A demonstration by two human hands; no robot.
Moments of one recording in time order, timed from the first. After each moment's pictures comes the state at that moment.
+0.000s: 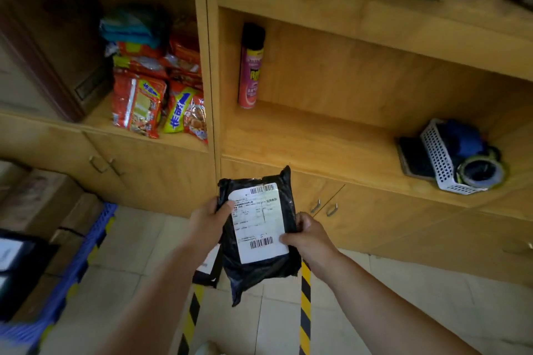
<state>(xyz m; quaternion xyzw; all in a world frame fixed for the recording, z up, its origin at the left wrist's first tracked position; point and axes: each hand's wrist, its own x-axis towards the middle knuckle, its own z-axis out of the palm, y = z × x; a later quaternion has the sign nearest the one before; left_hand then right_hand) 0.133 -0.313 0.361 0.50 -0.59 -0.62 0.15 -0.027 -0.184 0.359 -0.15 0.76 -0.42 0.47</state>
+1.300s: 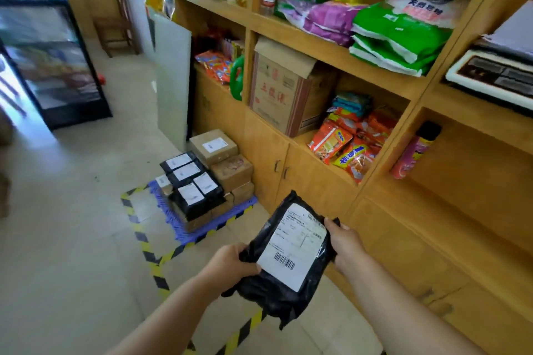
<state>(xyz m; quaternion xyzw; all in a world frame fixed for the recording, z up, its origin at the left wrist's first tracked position) 0.439 -0.072 0.446 0.64 -0.51 -0.55 0.19 0.214 -0.137 0.457 -0.25 0.70 -0.40 0.54</state>
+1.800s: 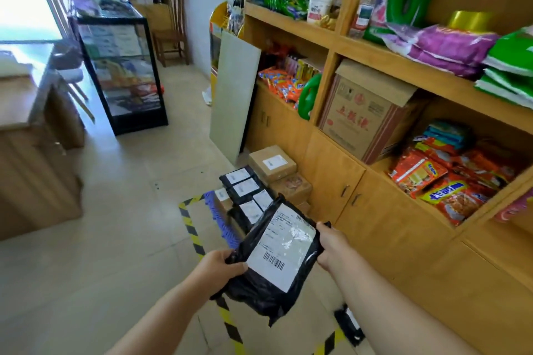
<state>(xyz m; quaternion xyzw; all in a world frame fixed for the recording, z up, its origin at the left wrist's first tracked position) 0.746 -0.097 0.443 0.70 -0.41 -0.53 0.25 0.539 -0.207 0.450 -0.17 0.64 -0.40 0.63</state>
